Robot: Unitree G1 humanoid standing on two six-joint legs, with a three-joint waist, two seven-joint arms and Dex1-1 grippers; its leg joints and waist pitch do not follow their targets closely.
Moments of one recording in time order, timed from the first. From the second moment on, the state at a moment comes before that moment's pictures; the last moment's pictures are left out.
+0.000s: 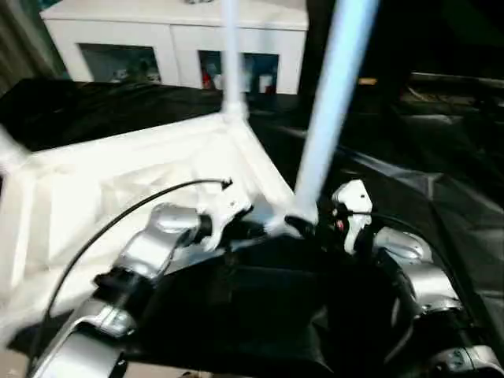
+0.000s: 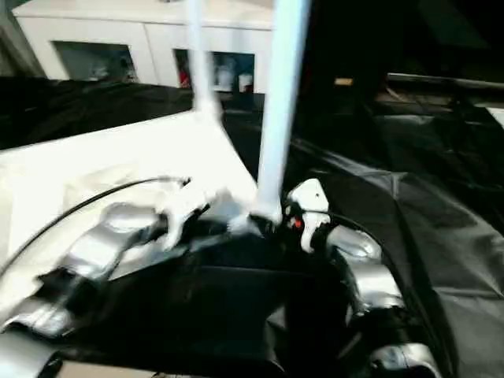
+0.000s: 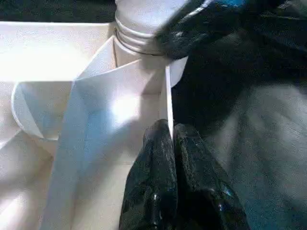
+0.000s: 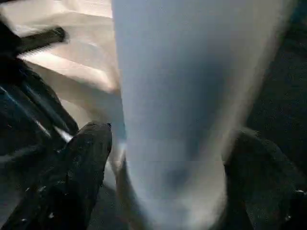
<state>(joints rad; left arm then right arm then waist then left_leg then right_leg) -0.56 0.33 -0.34 0.44 -0.05 0.25 -1.09 -0.36 -0.30 0.10 0.39 0.20 0.07 0.85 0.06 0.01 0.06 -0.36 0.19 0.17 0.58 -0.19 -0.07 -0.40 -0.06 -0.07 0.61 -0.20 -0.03</state>
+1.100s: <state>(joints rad) -0.53 0.38 -0.35 0.41 -0.07 0.25 -1.19 -0.33 -0.39 0.16 0.35 0.20 0.03 1.01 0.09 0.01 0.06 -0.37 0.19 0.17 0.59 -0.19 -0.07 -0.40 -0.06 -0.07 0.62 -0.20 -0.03</state>
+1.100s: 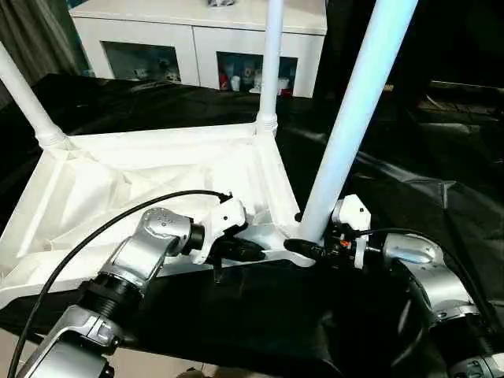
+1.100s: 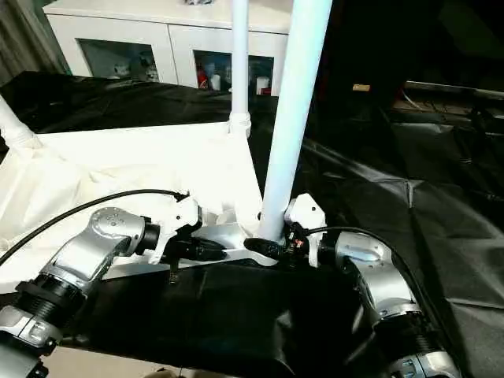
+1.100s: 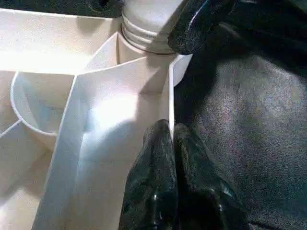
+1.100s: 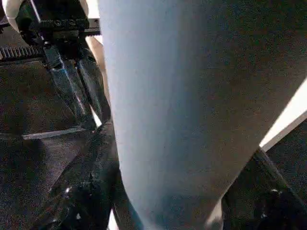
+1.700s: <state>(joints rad) -0.65 0.16 -0.31 0.60 0.00 0.34 -0.80 -0.44 -0.09 0.00 0.53 0.15 0.12 0.33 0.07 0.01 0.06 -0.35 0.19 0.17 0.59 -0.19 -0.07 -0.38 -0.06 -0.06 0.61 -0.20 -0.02</state>
